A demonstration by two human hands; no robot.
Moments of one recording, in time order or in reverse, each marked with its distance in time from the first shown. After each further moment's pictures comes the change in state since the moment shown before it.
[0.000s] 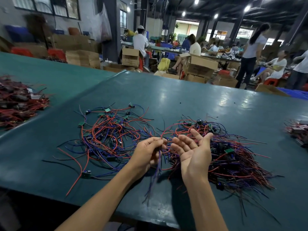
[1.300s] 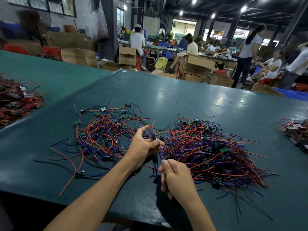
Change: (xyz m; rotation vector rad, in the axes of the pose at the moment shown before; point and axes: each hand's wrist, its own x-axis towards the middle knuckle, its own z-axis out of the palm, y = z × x) left_hand 0.022 0.002 -0.004 0.046 0.086 0.033; right_hand -0.032 0.027 -0.045 -1.139 -0.350 -0.029
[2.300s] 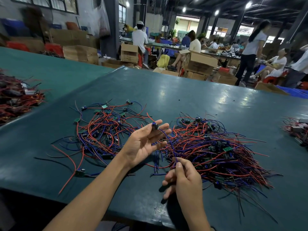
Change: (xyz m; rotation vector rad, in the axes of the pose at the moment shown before) left_hand -0.006 0.018 -0.010 -0.397 -0.309 -0.078; right_hand -0.011 0.018 0.002 0.485 0.168 0.008
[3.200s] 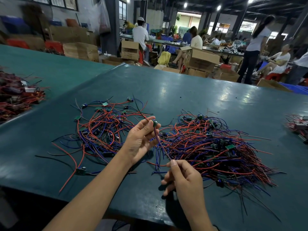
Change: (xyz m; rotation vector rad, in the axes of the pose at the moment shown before) left_hand 0.003 0.000 -0.001 -0.011 0.175 0.069; right_hand -0.009 -0.006 0.003 -0.033 -0.040 -0.045
